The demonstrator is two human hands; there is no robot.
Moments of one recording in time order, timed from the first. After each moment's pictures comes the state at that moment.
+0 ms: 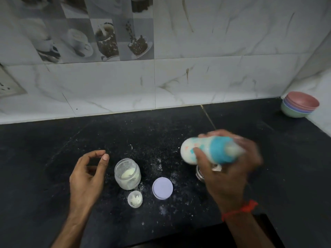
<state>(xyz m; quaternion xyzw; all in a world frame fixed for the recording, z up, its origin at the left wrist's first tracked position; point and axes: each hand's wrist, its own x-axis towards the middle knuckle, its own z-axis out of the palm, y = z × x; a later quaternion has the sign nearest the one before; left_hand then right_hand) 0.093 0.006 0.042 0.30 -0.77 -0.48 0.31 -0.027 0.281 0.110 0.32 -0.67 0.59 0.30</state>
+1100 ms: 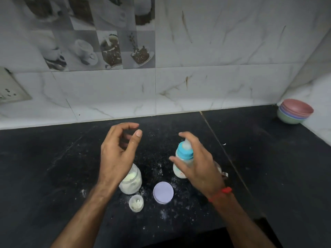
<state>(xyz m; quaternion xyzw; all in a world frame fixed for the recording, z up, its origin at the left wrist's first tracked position) 0.039 0.051 0.118 0.14 -0.79 -0.48 0.36 -0.033 0.263 0.100 0.33 -0.82 0.46 0.11</state>
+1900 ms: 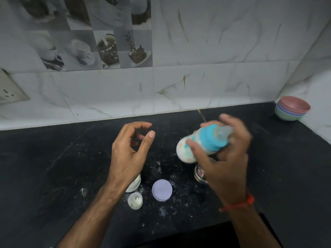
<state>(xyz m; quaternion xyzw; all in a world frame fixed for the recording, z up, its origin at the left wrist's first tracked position) 0.039 0.082 0.127 0.09 -0.79 -0.51 0.34 -0.017 0.284 0.139 0.30 -0.68 0.60 0.30</state>
